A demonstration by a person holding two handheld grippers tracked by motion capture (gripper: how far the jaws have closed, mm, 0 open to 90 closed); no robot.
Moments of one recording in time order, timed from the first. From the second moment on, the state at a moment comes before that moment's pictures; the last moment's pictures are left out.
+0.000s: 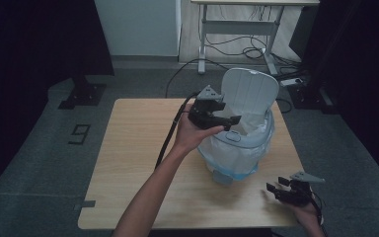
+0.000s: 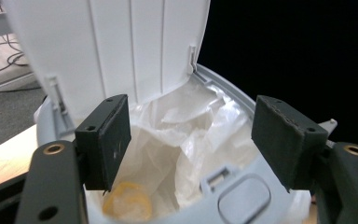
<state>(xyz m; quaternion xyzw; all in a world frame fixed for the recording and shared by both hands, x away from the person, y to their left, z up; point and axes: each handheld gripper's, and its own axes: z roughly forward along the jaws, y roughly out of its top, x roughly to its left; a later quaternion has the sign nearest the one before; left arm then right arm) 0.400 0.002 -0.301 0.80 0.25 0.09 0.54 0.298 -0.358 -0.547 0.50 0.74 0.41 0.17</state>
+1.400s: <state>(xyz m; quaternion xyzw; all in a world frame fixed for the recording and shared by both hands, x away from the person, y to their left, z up) 0.323 0.142 -0.453 0.80 0.33 0.12 0.49 0.298 -0.354 -0.551 0.50 0.75 0.40 0.17</state>
